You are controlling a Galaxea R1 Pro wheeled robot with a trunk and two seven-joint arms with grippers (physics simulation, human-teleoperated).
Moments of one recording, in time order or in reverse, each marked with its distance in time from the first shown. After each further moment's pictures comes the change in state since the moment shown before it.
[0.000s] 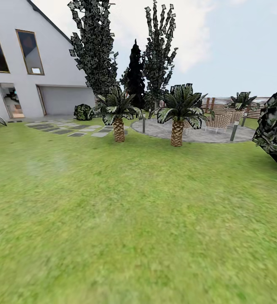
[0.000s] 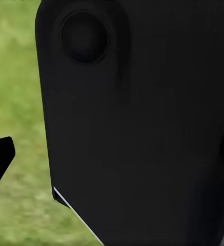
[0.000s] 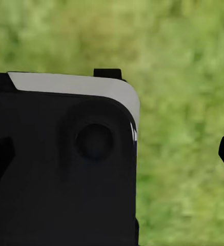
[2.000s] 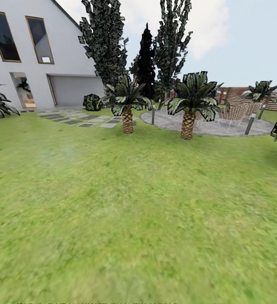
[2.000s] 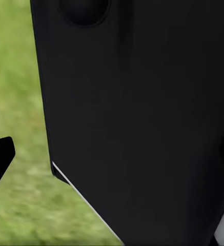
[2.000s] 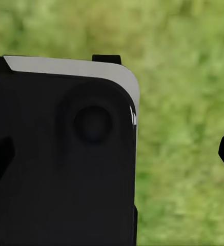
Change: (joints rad) left arm 0.000 0.000 0.001 0.000 0.001 0.000 0.001; right arm 0.000 -0.001 0.001 0.000 0.001 -0.036 -0.001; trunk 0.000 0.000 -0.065
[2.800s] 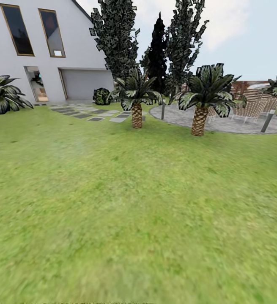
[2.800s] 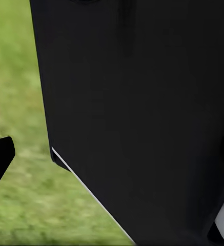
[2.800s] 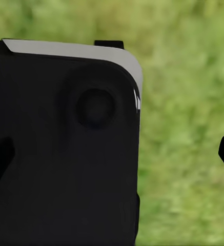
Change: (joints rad) left arm 0.000 0.000 0.001 0.000 0.000 -0.001 0.001; right arm 0.000 0.004 0.000 0.000 0.001 -0.002 0.000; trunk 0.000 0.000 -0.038
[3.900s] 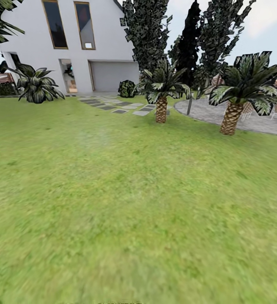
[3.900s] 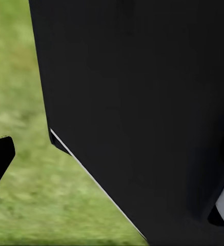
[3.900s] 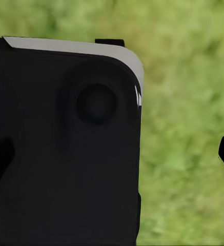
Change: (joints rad) left arm 0.000 0.000 0.000 0.000 0.000 0.000 0.000; right arm 0.000 0.001 -0.001 0.003 0.000 -0.060 0.000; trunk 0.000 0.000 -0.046
